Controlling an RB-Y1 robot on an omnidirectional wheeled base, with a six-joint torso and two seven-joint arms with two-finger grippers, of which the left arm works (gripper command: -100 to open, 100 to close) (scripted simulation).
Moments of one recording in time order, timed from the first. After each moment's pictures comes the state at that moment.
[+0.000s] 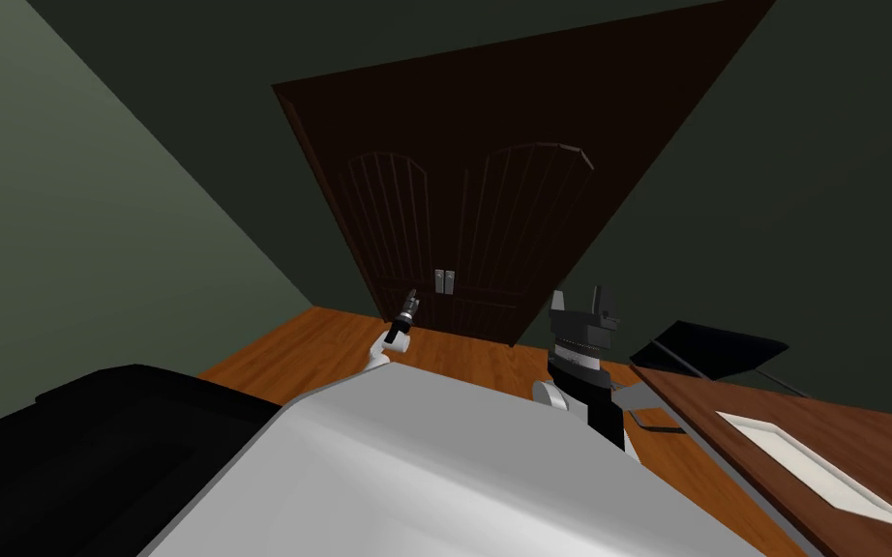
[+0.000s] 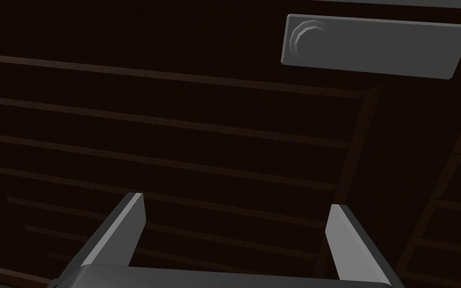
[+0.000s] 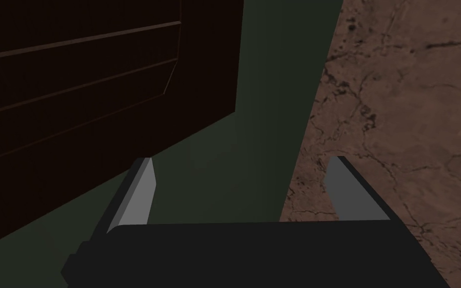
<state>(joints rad) 0.01 0.15 0.04 -1.34 0.08 -0.38 0.10</state>
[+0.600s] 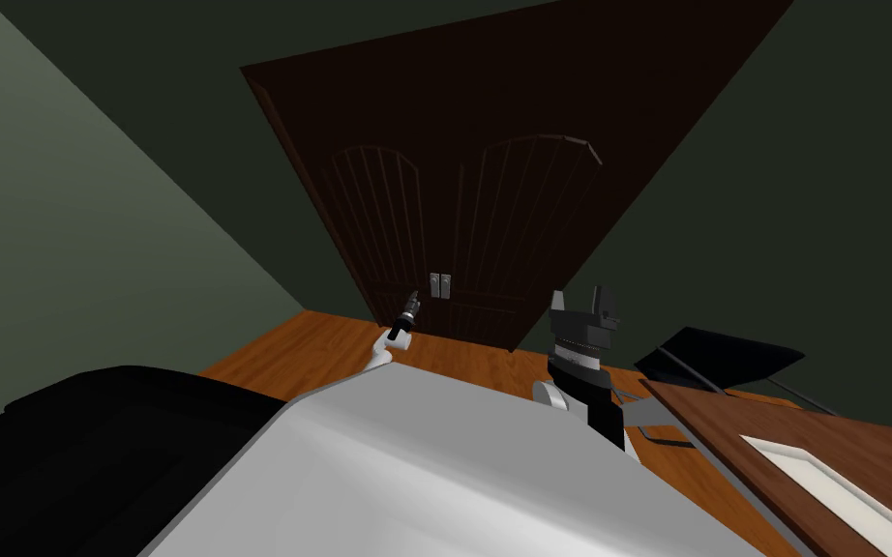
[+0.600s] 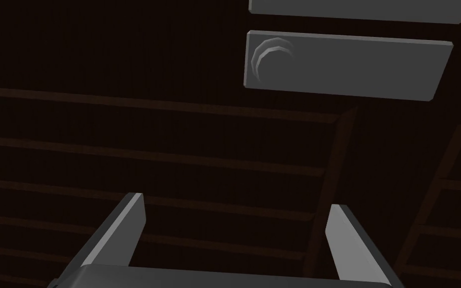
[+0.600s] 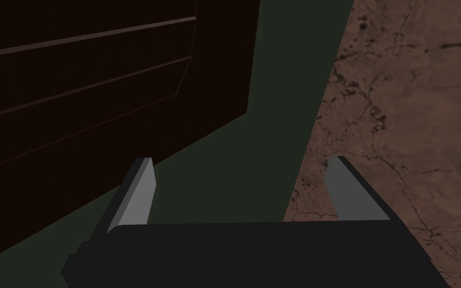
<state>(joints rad) -0.06 0.16 0.04 -1.23 0.08 -0.35 0.09</state>
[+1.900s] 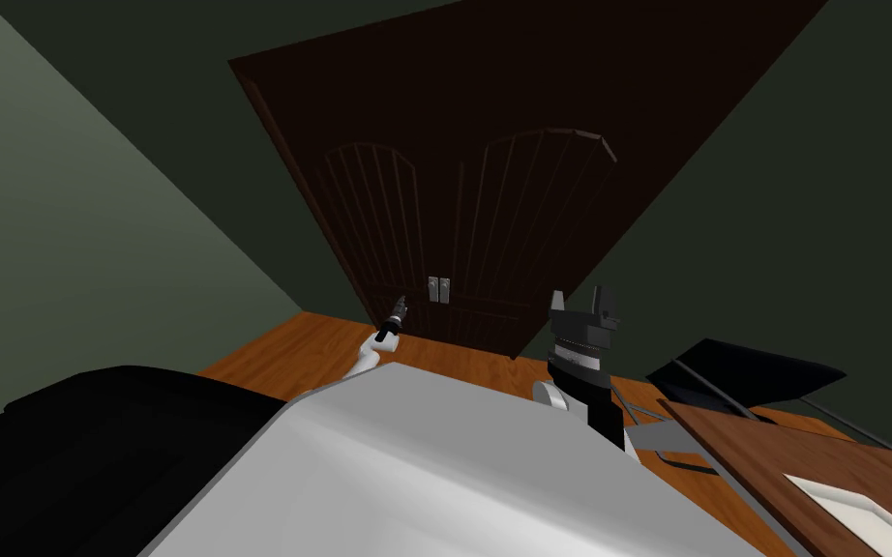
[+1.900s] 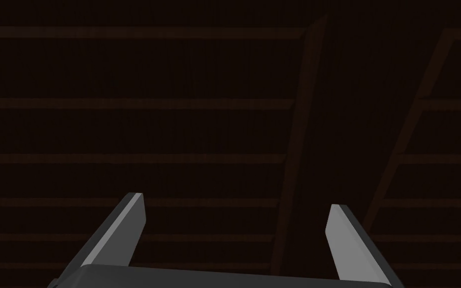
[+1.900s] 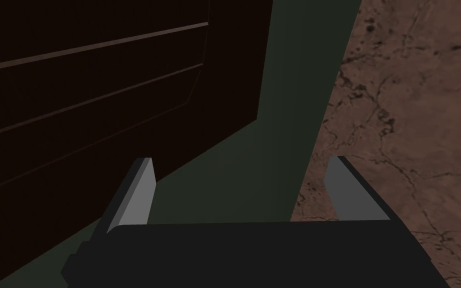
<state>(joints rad) -0.06 0.25 0.12 -1.09 0.10 -0.33 0.11</state>
